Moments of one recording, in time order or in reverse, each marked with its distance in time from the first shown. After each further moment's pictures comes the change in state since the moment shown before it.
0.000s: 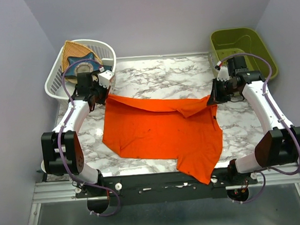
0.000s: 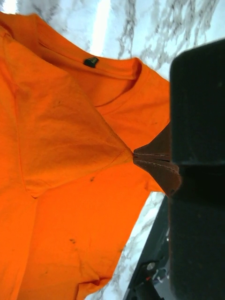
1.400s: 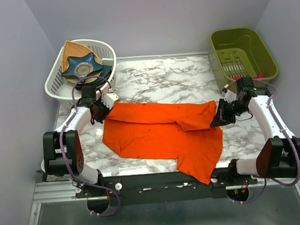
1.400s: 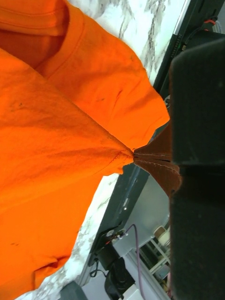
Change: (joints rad) left arm 0.010 -0.007 -0.157 -0.185 -0.040 0.296; right arm -0.149 -0.126 -0.297 -0.127 -0.210 0.011
